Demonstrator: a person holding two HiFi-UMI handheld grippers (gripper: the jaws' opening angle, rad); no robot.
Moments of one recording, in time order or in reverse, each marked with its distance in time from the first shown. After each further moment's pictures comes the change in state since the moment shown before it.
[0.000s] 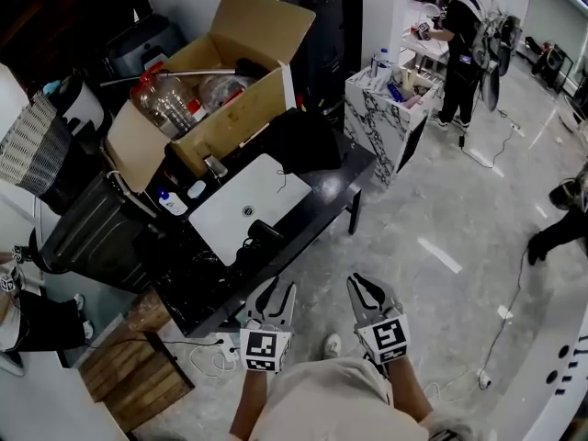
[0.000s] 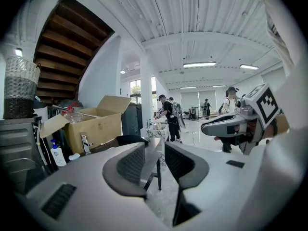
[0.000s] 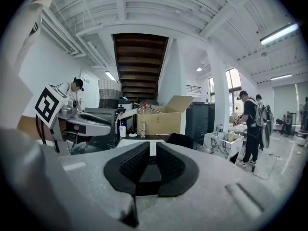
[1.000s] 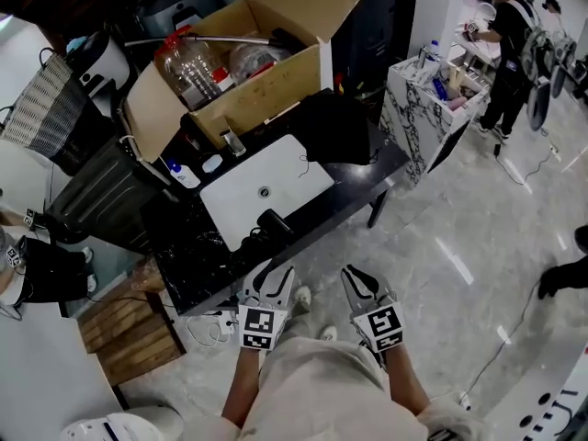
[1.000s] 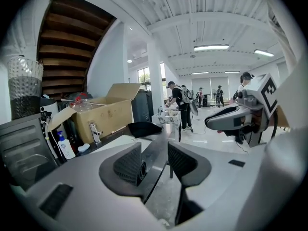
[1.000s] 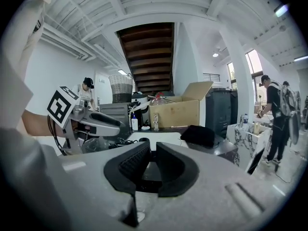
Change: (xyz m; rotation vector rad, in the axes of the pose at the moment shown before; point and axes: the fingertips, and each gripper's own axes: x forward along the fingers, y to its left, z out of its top) left arm 0.067 0.042 -0.040 -0.006 0.161 0.139; right arm 0.081 -0.027 -0.029 0.003 0.091 0.257
